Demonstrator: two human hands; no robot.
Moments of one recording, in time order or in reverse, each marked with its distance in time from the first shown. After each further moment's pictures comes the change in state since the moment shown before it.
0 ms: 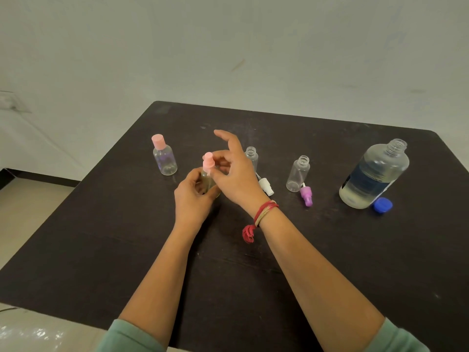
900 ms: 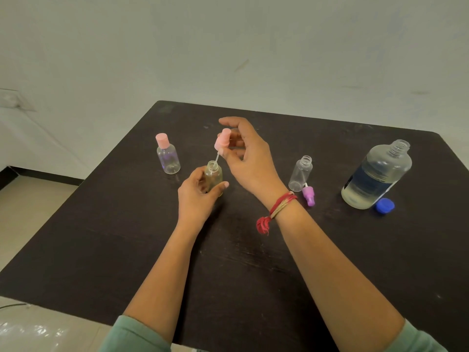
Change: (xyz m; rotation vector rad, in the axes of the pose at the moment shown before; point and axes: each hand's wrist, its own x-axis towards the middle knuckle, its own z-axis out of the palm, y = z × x) left_hand 0.003 -0.003 0.002 -0.025 -0.013 -0.011; right_hand 0.004 -0.028 -0.026 -0.091 0.060 -0.125
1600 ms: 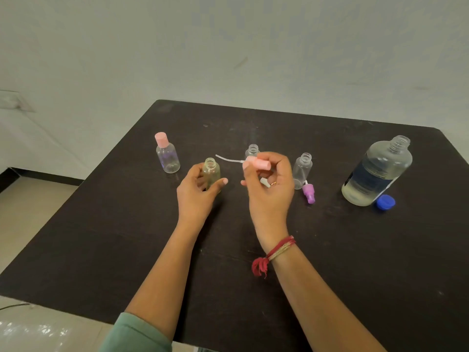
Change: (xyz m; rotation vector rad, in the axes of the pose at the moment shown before) left_hand -0.001 0.001 0.001 0.019 0.047 -0.016; right_hand -0.059 0.014 0.013 0.353 0.591 0.092
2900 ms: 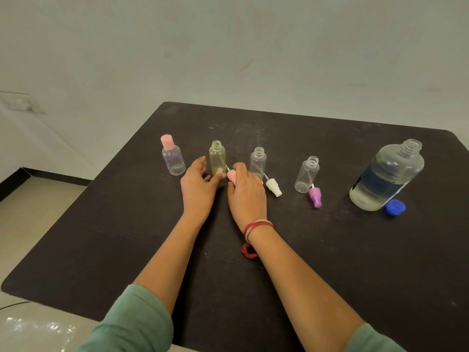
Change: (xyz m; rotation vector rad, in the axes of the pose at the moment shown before) left_hand 0.028 -0.003 0.006 0.079 0.065 -0.007; right_hand 0.008 0.072 0.030 -0.943 -0.371 -0.227
